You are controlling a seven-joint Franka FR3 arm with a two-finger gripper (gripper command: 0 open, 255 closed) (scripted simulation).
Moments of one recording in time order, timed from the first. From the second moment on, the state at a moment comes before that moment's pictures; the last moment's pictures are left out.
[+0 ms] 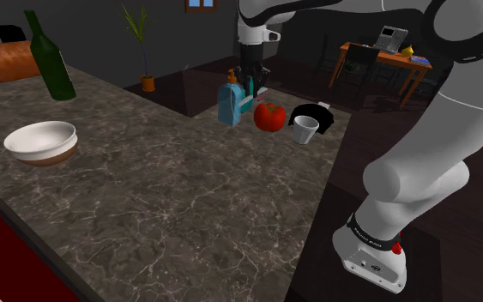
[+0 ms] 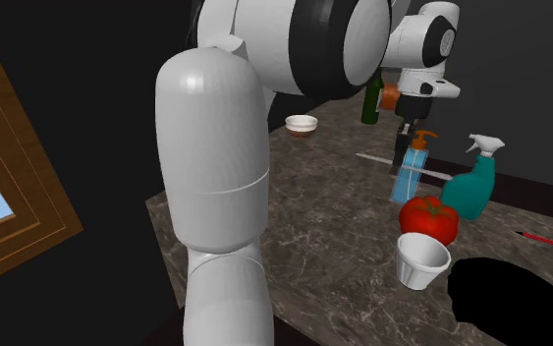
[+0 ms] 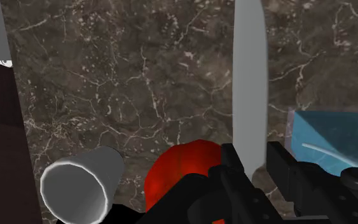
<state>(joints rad) -0.66 0.04 0.57 -1.81 -0.06 1.70 1.32</state>
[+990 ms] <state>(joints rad) -0.78 0.30 0.44 -1.50 -0.20 1.64 1.07</state>
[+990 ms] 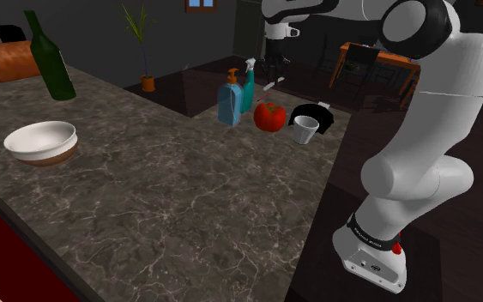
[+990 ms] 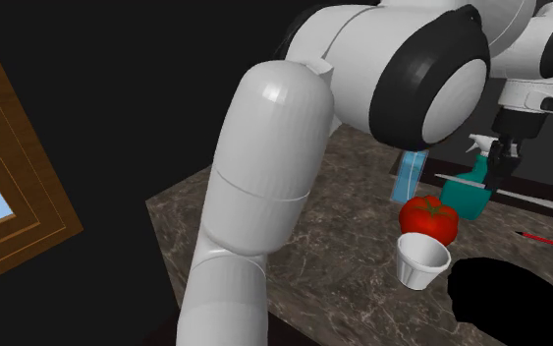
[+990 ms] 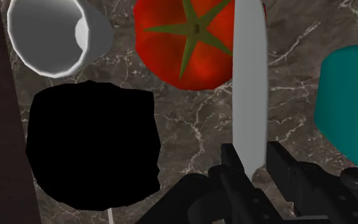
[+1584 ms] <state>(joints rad) -0.80 0.38 0.41 -1.47 -0.23 1.69 1.04</state>
